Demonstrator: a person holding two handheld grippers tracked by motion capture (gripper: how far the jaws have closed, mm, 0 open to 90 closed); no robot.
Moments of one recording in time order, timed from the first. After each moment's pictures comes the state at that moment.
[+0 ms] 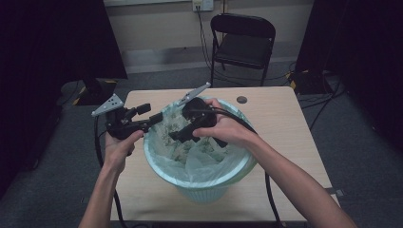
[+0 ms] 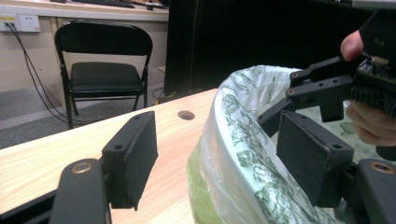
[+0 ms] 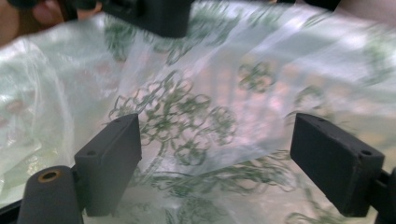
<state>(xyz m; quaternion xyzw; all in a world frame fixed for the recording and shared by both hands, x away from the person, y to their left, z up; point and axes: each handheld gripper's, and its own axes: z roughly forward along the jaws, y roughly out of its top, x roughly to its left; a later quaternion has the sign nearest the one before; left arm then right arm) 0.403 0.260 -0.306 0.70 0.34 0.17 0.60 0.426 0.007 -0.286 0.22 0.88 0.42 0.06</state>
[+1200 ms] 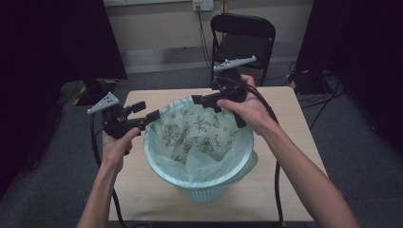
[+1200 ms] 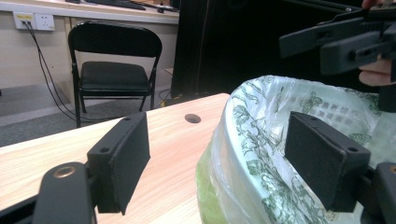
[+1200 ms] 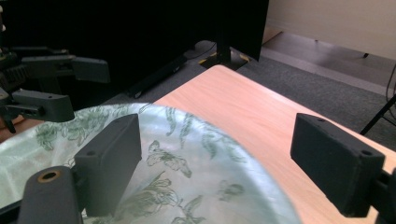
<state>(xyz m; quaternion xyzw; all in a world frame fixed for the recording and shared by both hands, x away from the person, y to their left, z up) 0.403 0.265 -0.298 0.69 0.37 0.17 0.60 0.455 -0.065 -0.239 0.33 0.79 0.50 0.13</state>
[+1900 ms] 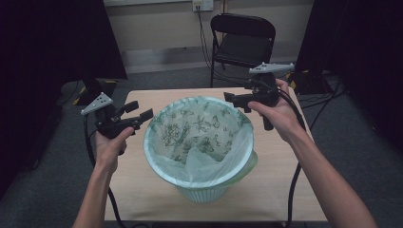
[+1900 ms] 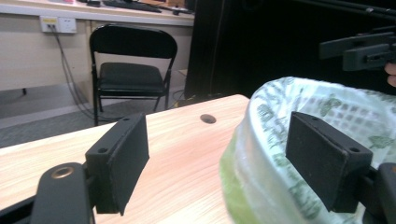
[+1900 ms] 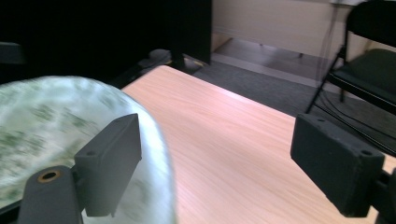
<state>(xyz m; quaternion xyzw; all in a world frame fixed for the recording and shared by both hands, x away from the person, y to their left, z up) 0.401 0.281 -0.300 0.68 0.39 0.20 0.59 0.450 -0.141 -0.256 0.39 0.75 0.49 0.20</state>
